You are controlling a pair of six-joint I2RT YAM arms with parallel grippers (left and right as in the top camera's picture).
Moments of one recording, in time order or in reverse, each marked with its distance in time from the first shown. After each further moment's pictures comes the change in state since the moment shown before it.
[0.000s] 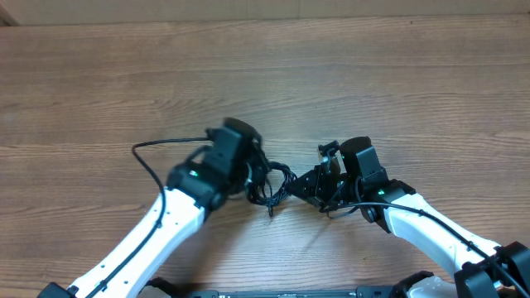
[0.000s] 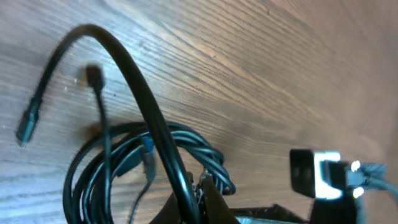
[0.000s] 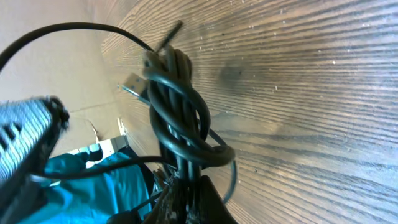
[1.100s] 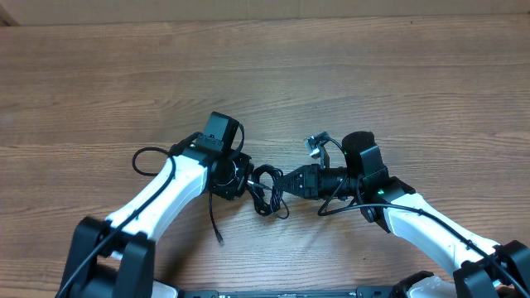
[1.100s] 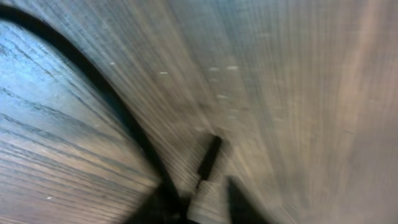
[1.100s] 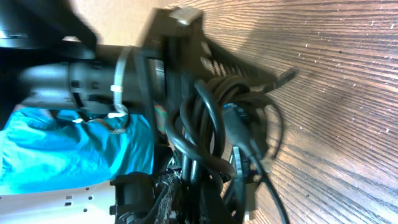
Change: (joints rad) left arm 0.211 0.287 0.002 -0.109 0.228 -0.496; right arm -0.001 0.006 0.000 0.216 -0.195 -0.154
